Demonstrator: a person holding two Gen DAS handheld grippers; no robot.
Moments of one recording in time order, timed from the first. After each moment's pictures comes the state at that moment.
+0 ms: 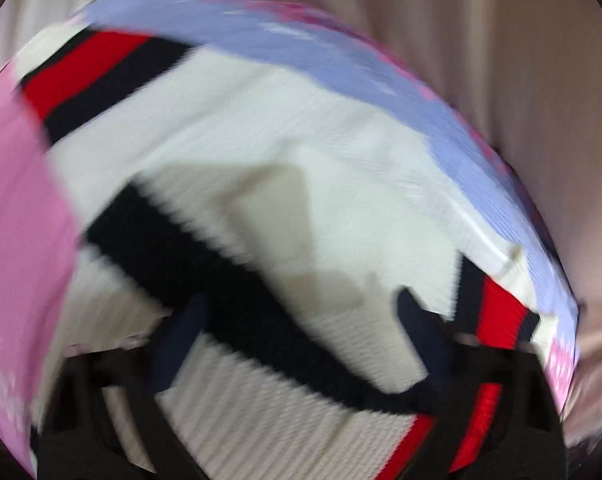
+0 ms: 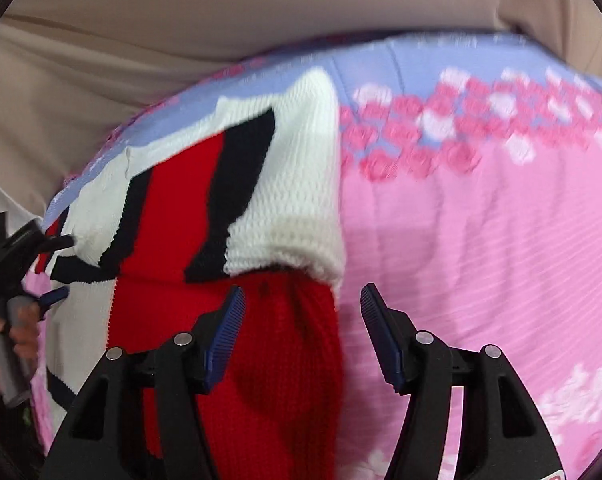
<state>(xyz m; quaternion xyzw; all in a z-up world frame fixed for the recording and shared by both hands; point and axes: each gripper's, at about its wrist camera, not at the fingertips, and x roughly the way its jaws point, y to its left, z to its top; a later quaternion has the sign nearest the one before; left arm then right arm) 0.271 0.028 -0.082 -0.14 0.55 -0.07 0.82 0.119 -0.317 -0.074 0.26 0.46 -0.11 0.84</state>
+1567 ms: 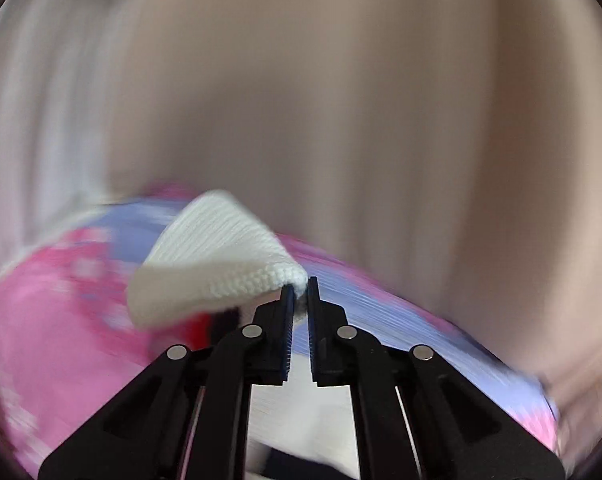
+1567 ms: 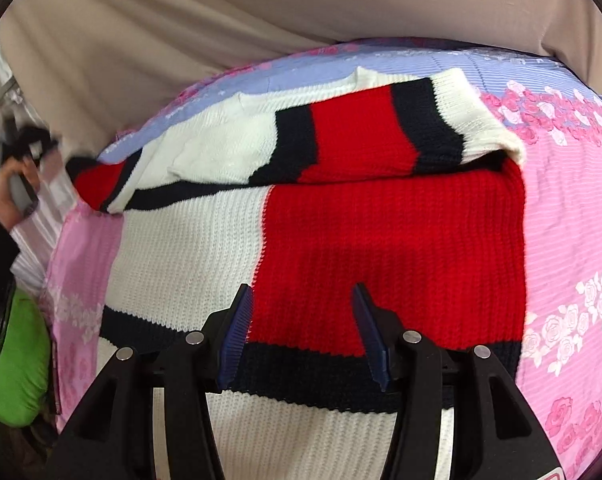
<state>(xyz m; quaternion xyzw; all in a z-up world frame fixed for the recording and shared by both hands) 0.373 0.077 0.107 -0.15 0.33 -0.14 0.92 0.063 -0.155 -0.022 0.21 0.46 -0.08 0.86</state>
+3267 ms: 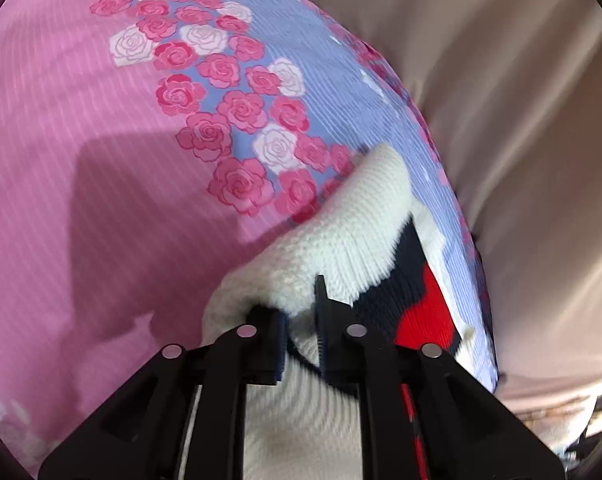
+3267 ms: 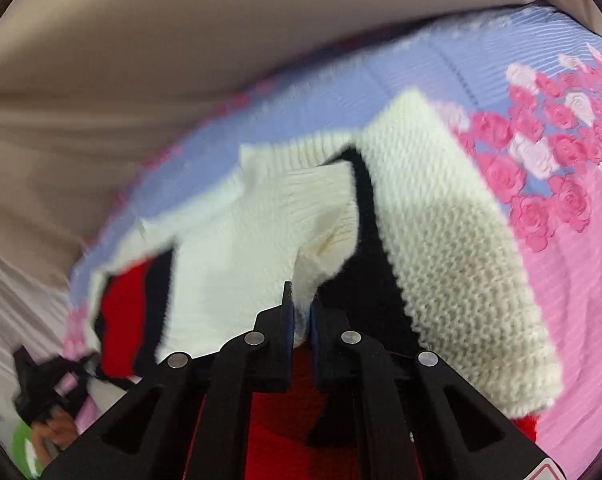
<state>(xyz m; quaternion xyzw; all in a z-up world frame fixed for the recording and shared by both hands) 0.374 0.082 -0.104 -0.34 0.52 -0.08 0.78 0.178 -0.307 -0.071 0.32 0.43 -0.11 0.83</state>
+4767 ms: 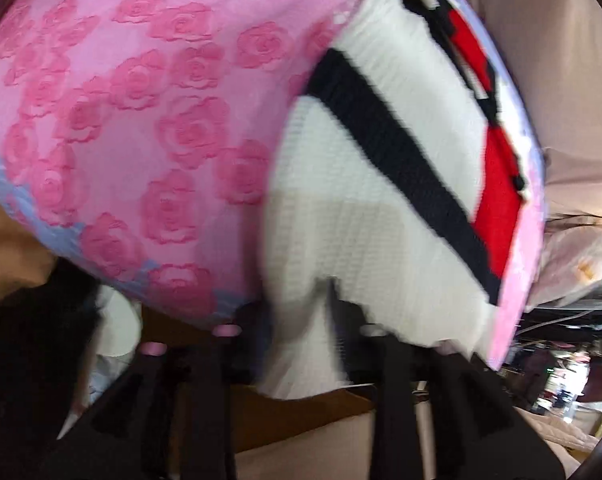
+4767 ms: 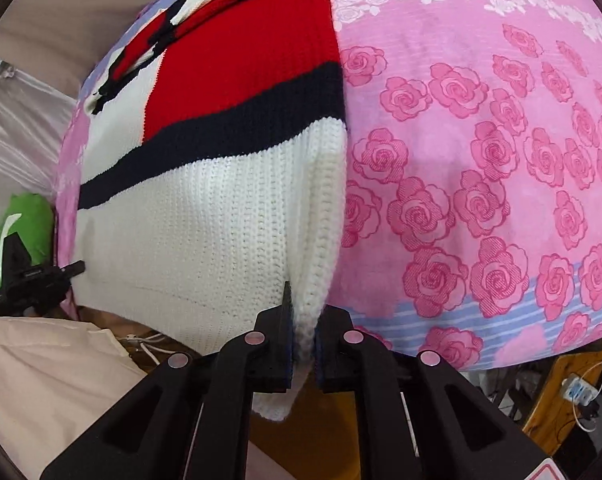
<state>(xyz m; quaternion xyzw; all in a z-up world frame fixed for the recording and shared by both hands) 0.026 0.166 -0.110 -0.22 0.69 -0.16 0.68 -0.189 -0.229 -0.079 0.29 0.61 -0.03 0.74</state>
